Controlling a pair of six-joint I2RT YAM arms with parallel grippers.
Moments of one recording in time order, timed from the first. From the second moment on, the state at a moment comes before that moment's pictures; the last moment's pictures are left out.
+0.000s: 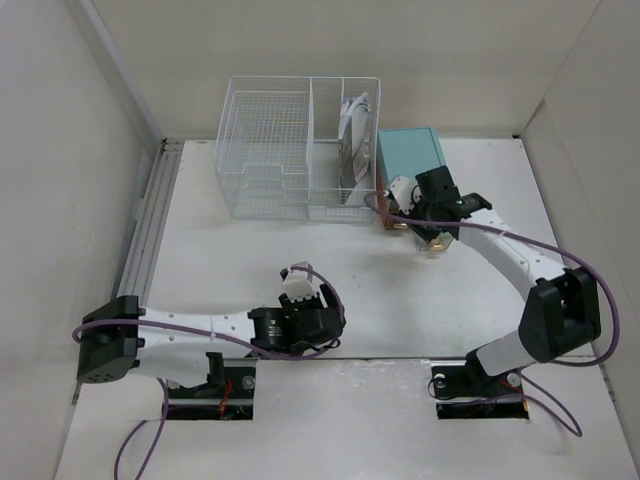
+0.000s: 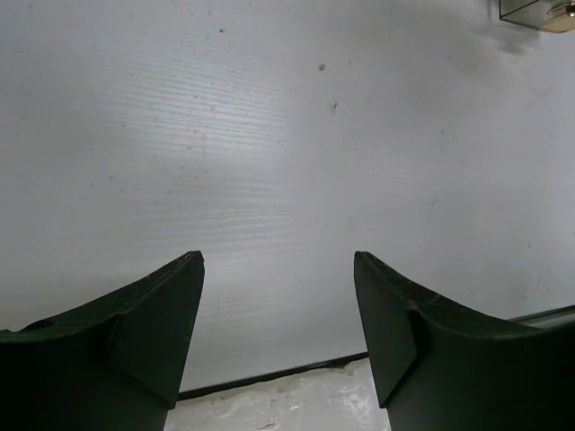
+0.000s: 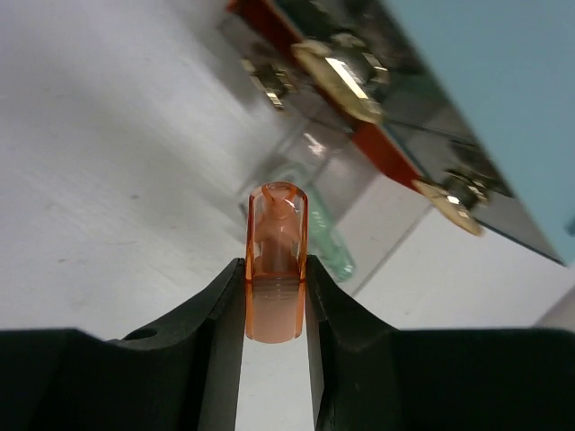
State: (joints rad) left arm -1.40 1.18 0.63 -0.38 -0.75 -1.37; right arm 0.39 1.48 1.15 -0.67 0.04 -0.55
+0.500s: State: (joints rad) left arm -1.40 1.31 0.69 -0.29 -0.73 -1.31; right arm 0.23 1.66 1.22 -0.59 0.12 -0.64
